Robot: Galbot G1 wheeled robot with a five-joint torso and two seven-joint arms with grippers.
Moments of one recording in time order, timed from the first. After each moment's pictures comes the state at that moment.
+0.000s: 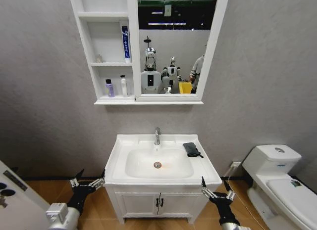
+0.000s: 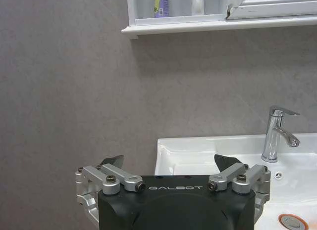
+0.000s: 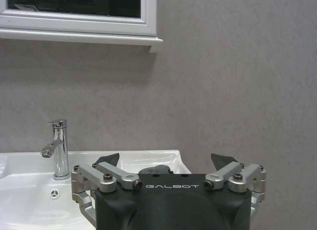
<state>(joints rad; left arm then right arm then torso) 1.87 -1.31 -0.79 -2.41 -0.33 0.26 -0.04 -1.89 1.32 0.60 2.13 0.22 0.28 0.22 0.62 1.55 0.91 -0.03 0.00</state>
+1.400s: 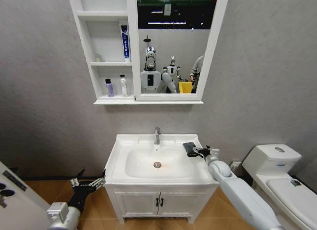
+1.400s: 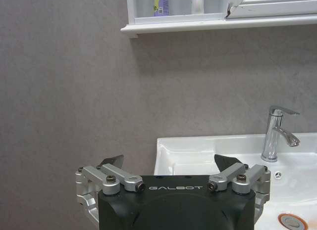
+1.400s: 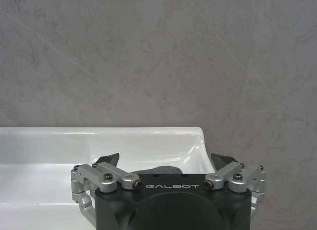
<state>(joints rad) 1.86 -1.31 -0.79 -2.41 -0.34 0.26 -0.04 -0.71 0.98 0.11 1.31 0.72 -0.25 0.27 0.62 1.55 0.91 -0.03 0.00</state>
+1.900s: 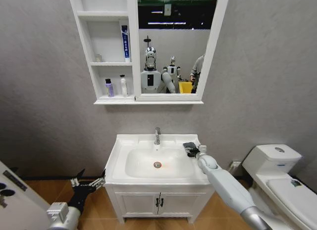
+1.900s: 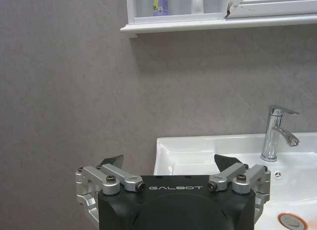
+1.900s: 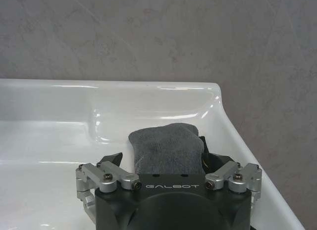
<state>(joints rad) 1.86 -1.31 -0.79 -2.41 -0.34 0.26 -0.04 -0.65 1.06 0.06 1.15 0.69 -0.30 0.26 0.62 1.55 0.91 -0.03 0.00</state>
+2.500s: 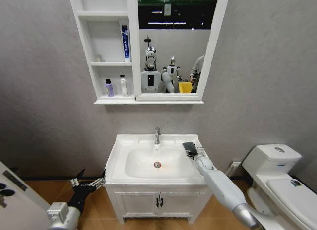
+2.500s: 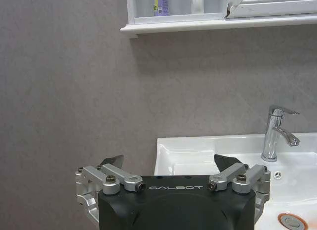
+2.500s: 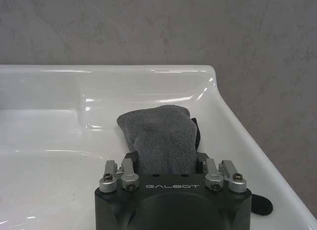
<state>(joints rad) 1.86 -1.31 -0.79 -2.41 -0.34 0.26 -0.04 -0.64 1.09 0.08 1.08 0.68 -0.28 0.25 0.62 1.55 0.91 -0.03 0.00</state>
